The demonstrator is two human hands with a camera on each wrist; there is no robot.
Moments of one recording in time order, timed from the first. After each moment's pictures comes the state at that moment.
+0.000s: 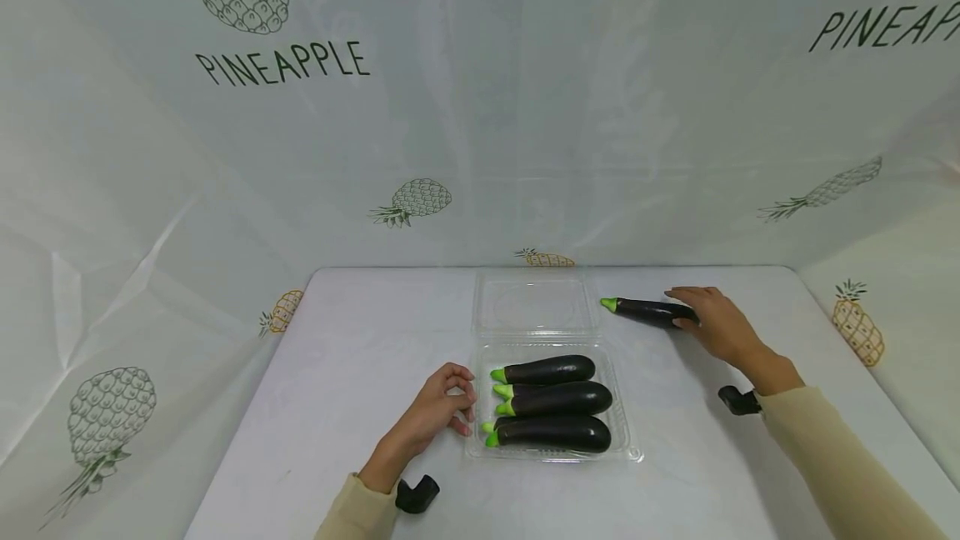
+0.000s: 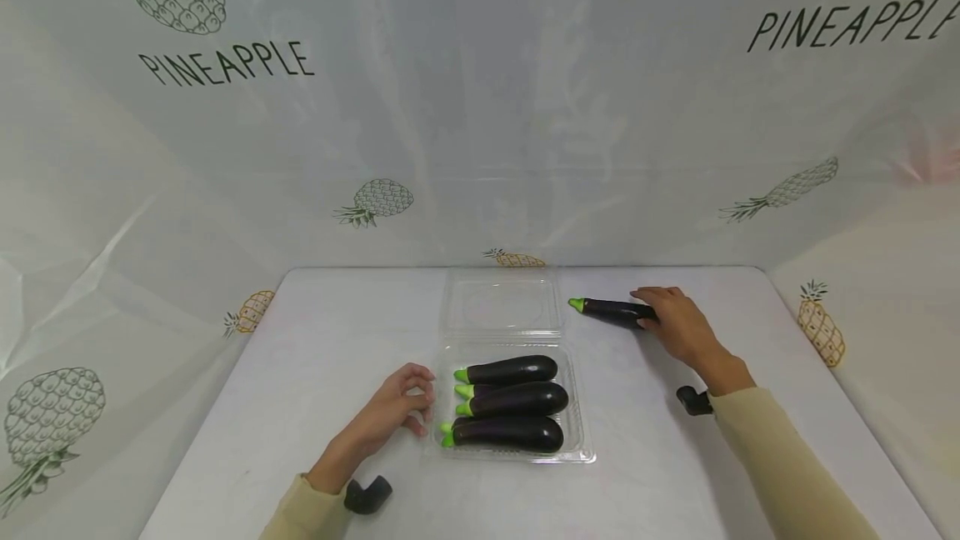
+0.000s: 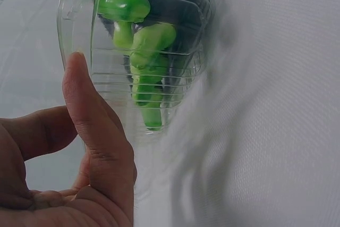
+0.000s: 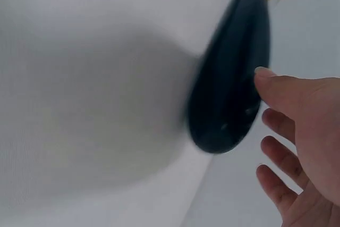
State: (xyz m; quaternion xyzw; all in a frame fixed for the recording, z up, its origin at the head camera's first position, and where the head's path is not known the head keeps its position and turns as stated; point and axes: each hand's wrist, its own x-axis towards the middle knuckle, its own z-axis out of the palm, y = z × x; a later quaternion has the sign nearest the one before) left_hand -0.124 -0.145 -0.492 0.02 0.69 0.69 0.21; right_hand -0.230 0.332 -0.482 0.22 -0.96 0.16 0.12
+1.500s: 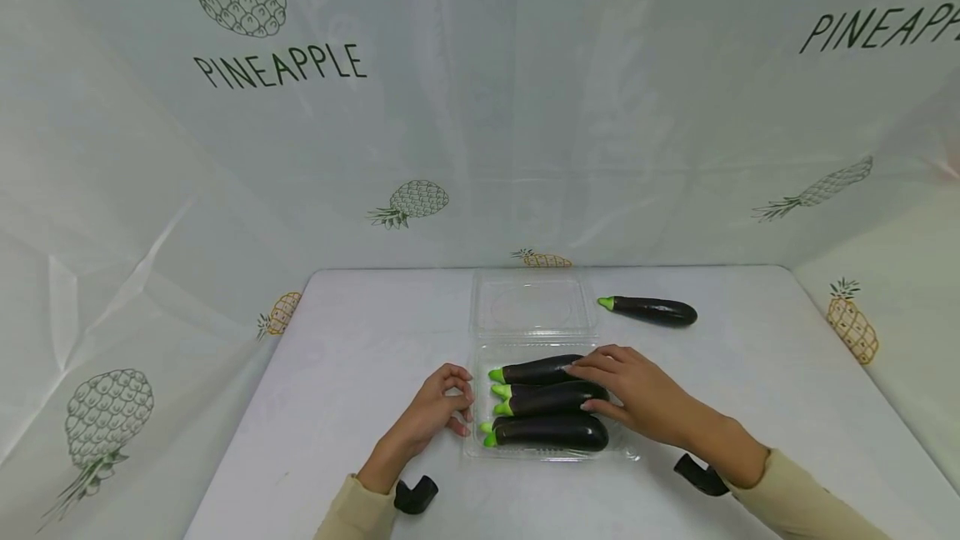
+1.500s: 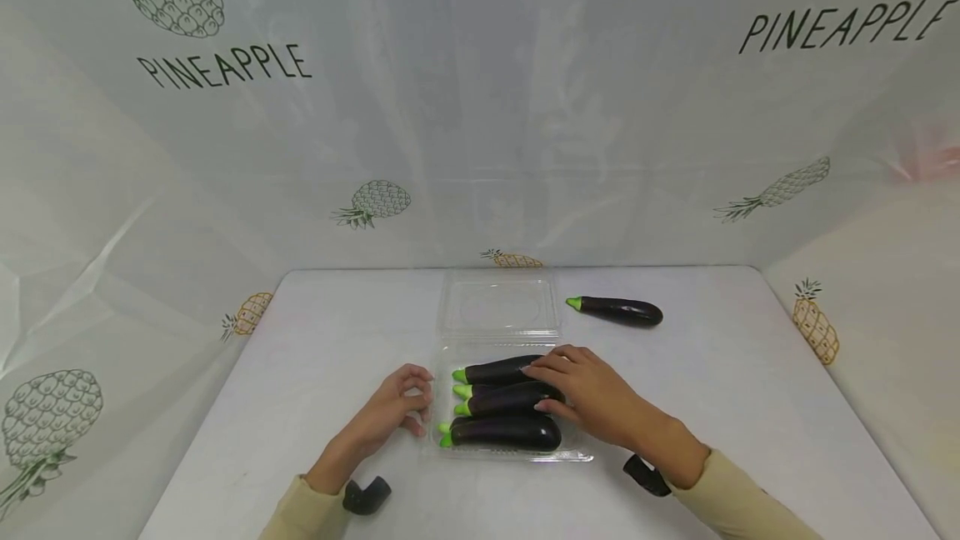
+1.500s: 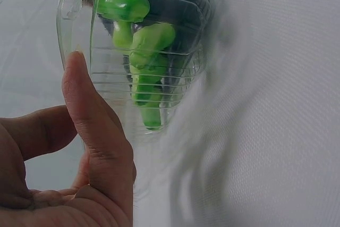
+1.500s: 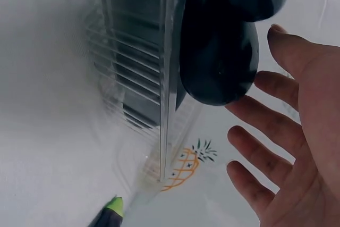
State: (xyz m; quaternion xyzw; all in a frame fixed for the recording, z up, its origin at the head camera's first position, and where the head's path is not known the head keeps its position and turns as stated) left_hand -0.125 -0.145 -0.495 0.02 0.69 0.70 0.21; right_hand -0.133 0.204 -0.450 0.44 -0.88 0.13 0.15
